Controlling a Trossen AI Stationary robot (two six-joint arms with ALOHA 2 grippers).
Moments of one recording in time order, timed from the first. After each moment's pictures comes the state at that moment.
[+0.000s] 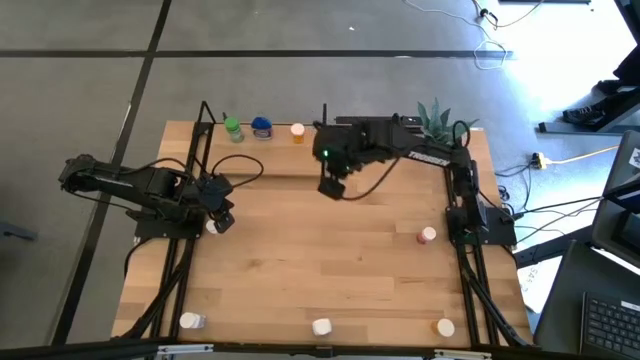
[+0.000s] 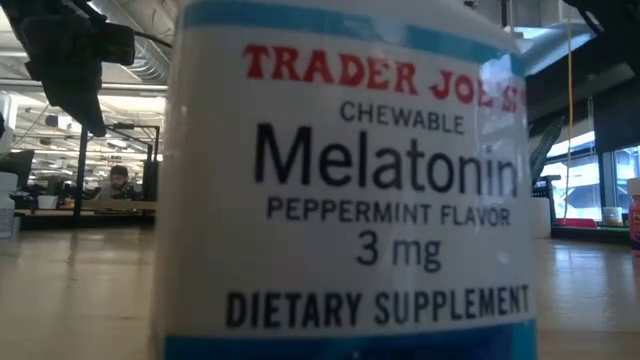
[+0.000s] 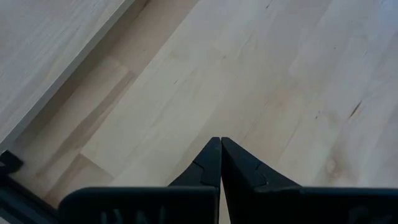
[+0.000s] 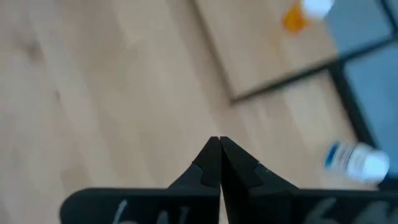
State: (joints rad) left arm -0.16 0.68 0.65 -0.96 -0.32 -0.73; right arm -0.07 2.04 2.36 -1.47 0.19 0.27
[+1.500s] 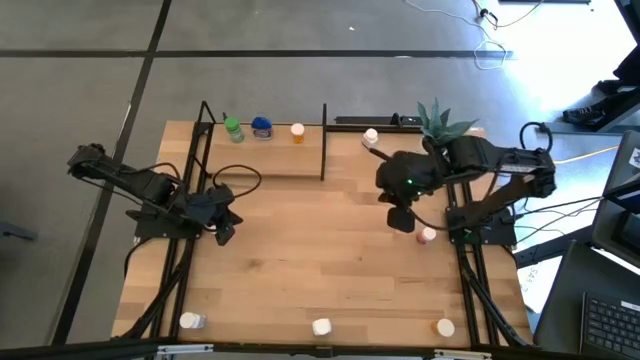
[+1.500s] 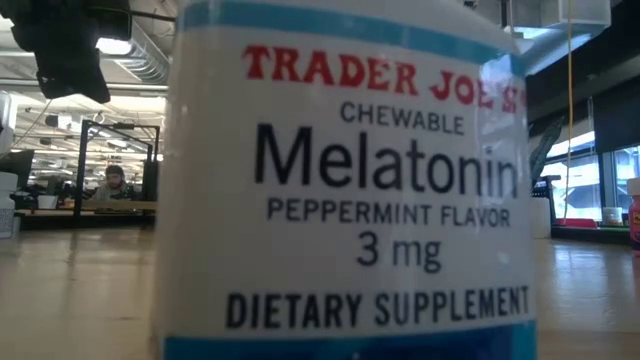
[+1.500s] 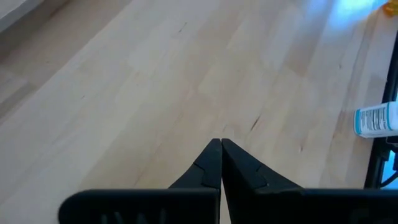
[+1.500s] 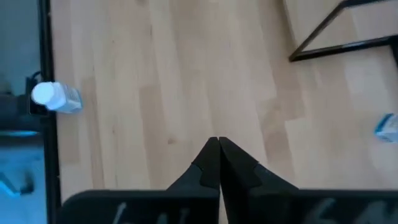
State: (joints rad) left arm -0.38 0.68 0.65 -0.76 -0.33 -0.94; right arm 0.13 1.47 1.79 -1.36 0.08 0.31
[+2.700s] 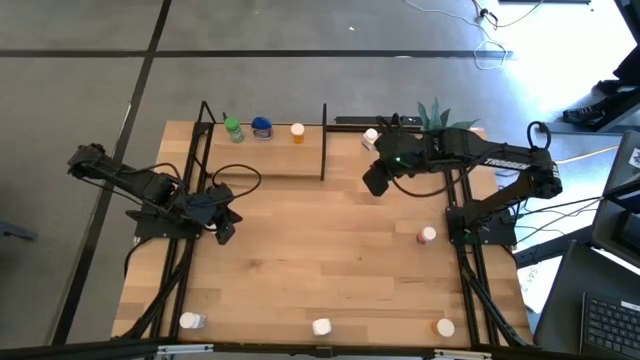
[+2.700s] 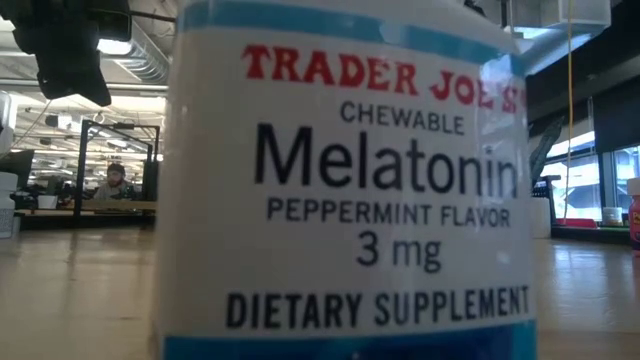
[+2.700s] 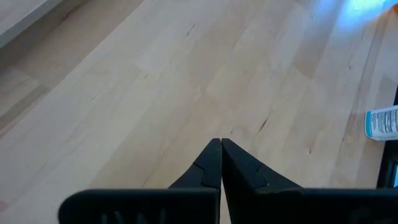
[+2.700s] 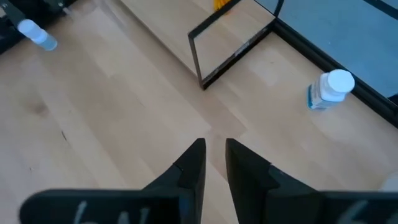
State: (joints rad) left arm -0.38 0.68 0.65 -0.78 -0.35 -0.93; right arm -0.06 1.42 1.58 -1.13 0.29 0.63
